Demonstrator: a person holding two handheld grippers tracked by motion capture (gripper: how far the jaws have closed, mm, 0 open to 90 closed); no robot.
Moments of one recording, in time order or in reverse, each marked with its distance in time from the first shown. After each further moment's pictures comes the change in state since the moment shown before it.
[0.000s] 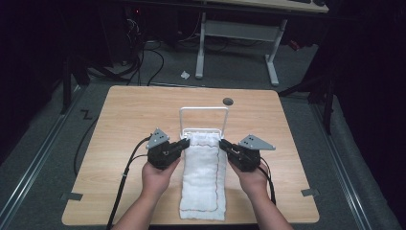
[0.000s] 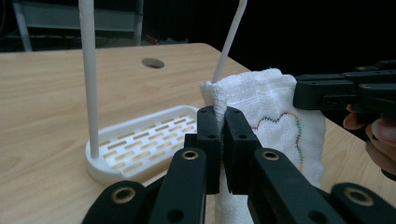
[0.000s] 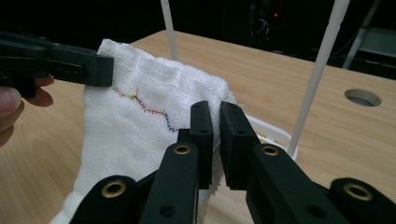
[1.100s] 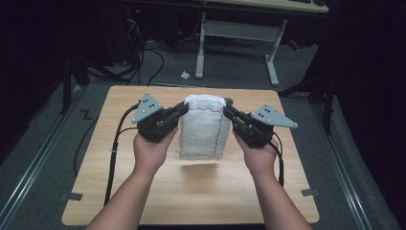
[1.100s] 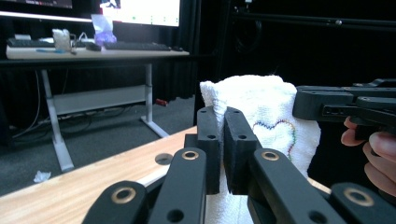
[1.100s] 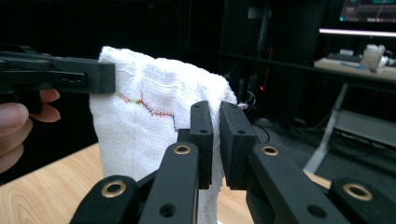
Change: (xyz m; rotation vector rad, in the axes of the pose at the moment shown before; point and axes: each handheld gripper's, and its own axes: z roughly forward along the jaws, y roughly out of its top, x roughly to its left) left arm -0.027 0.112 -0.040 -0.203 0.026 0.153; right arm 0.010 0.108 -0.038 -0.248 -0.021 -0.069
